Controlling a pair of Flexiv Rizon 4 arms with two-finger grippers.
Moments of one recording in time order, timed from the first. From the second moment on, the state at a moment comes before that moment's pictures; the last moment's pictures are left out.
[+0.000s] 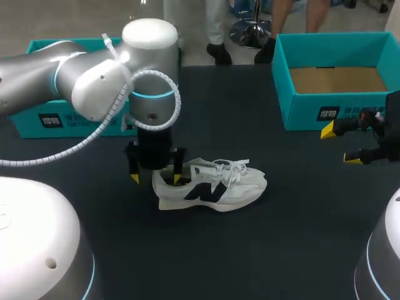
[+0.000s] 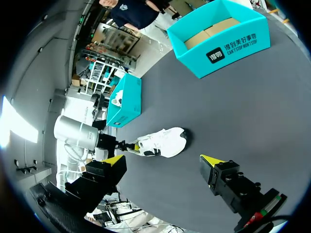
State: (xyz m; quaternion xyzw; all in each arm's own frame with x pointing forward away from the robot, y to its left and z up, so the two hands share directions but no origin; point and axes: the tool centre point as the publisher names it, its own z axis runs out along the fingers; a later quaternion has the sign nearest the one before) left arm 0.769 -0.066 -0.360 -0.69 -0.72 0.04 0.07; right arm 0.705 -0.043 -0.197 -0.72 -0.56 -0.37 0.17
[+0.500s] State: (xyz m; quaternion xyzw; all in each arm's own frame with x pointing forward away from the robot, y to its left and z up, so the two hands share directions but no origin) left arm 0.773 -0.053 -0.321 -0.57 -0.80 0.18 0.04; right arm 0.705 -0.043 -0.197 -0.72 -0.56 -0.37 0.17
